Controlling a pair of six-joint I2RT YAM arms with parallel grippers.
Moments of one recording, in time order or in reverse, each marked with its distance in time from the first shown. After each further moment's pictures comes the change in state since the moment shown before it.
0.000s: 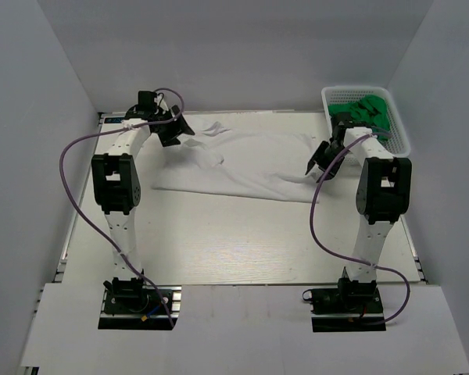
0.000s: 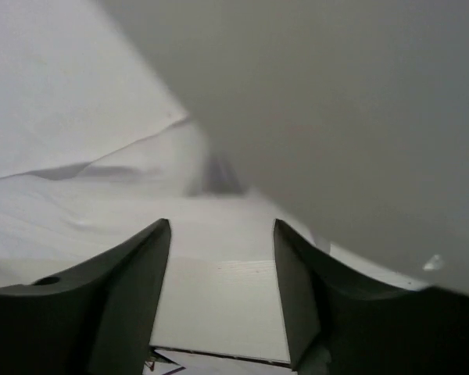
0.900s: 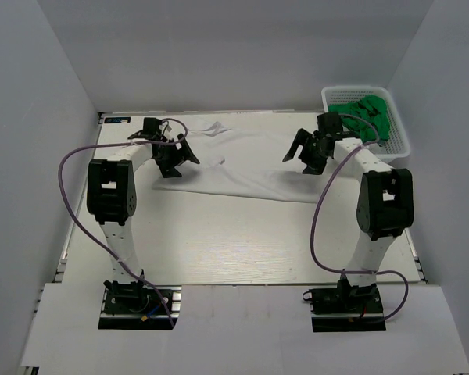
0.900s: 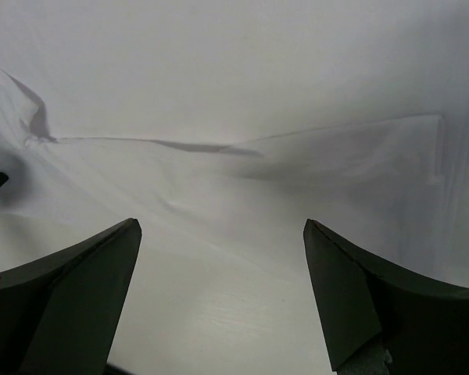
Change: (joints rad) left arm -0.030 -0.173 -0.425 0.080 0.001 -0.039; right arm 0.122 -0.196 -0.195 0.358 -0.069 -0.014
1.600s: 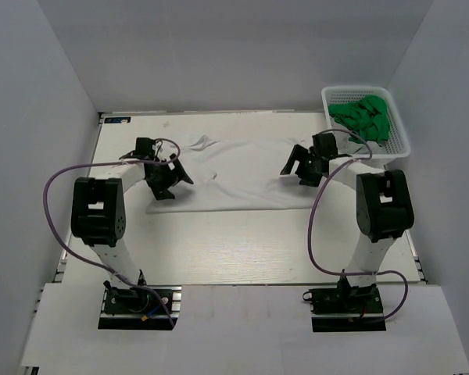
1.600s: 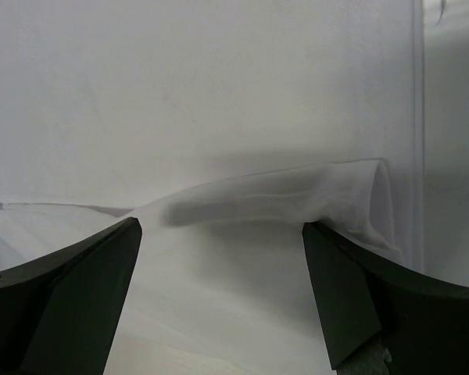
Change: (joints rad) left arm 0.018 -0.246 -0.364 0.047 -0.050 -0.048; right arm 0.028 0.011 -0.286 0.374 0.041 -0.039
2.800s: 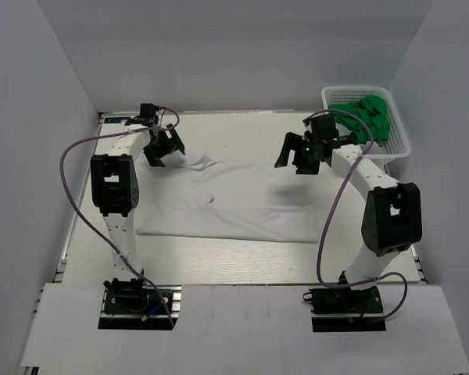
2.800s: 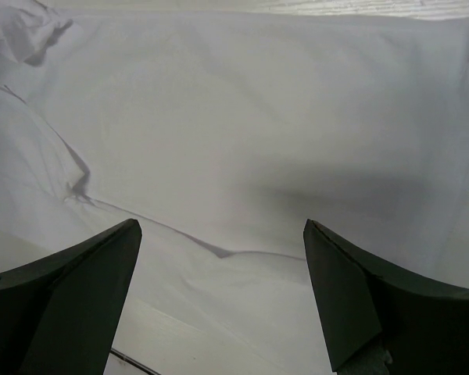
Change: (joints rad) left arm 0.008 0.364 0.653 -0.277 -0.259 0.054; right arm 0.071 -0.173 0.163 -0.335 -0.072 -0.122
